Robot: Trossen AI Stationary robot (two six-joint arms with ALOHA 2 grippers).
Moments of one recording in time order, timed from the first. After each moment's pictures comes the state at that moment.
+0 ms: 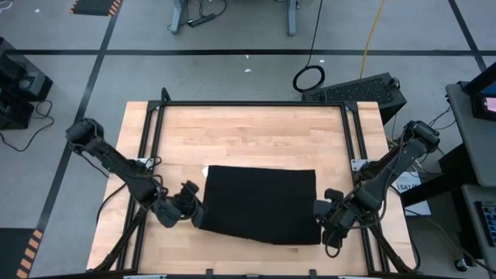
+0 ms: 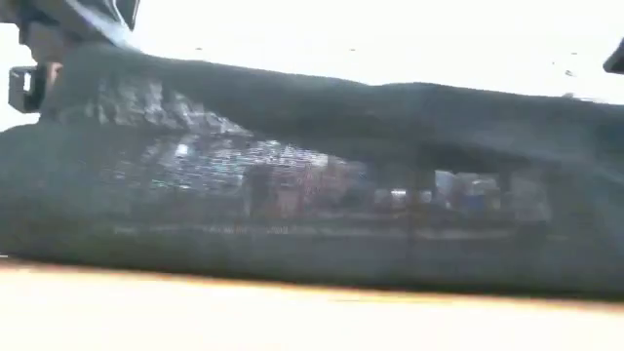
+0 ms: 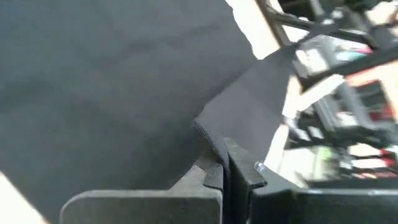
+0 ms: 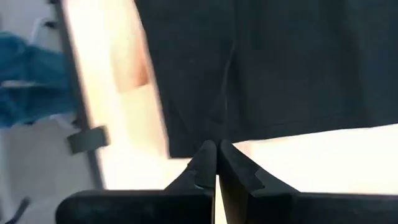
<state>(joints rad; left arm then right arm) -0.69 1.26 0.66 -0.11 -0.58 -1.41 0.77 1.33 0.97 -0.85 0.10 1.03</state>
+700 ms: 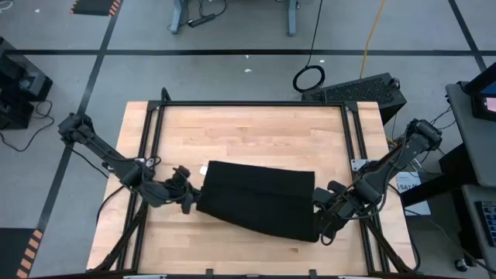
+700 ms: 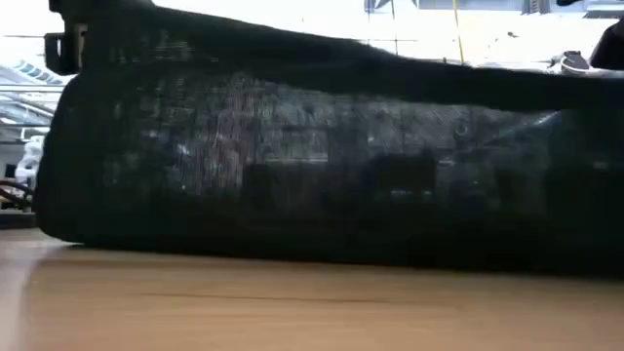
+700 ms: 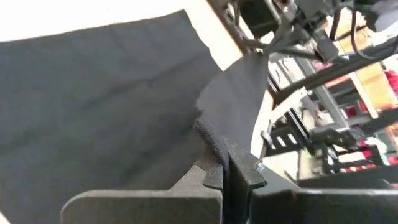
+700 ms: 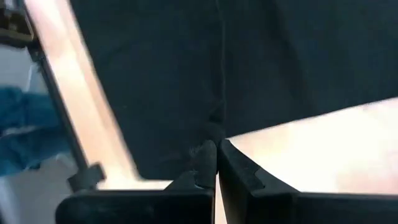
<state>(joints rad) -0.62 0.99 0.66 -0.22 -0.54 -1.23 0.70 1.28 0.99 -0.93 0.16 1.15</state>
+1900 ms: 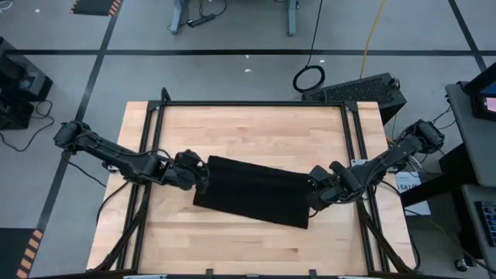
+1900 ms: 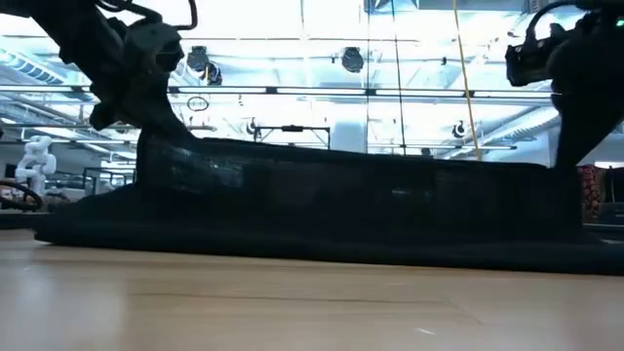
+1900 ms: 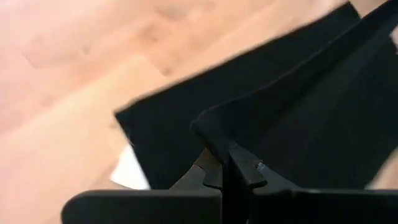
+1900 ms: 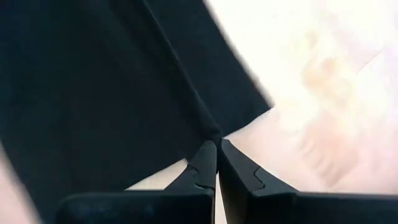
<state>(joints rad) -0.31 1.11 0.63 -0.46 -0.51 -0.98 0.50 1.27 0.81 -0.98 0.33 1.20</state>
